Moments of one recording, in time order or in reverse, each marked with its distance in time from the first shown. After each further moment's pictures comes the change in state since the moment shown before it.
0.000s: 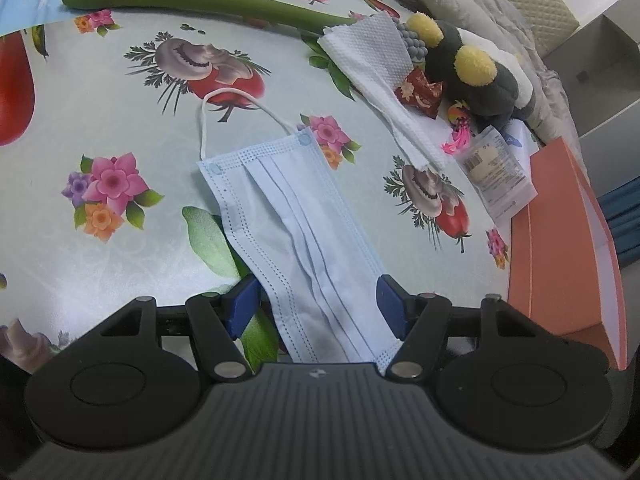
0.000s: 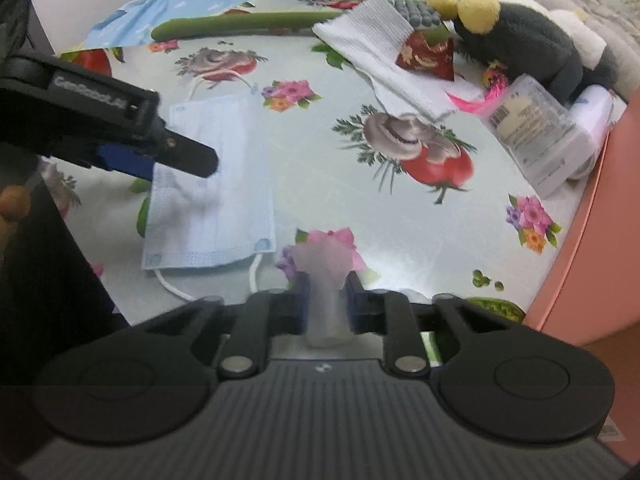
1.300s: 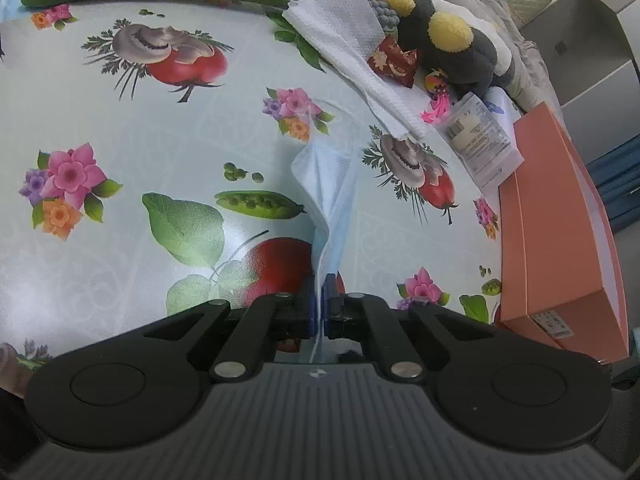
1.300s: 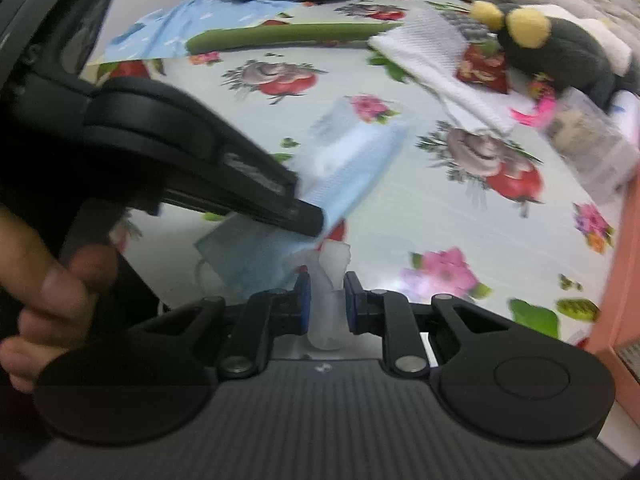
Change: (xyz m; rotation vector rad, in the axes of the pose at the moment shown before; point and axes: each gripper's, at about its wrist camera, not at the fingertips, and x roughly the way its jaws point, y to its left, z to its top) left arm 0.018 -0.007 -0.006 0.073 0.052 -0.056; right arm 0.004 0.054 0.011 0.067 -0.022 0.035
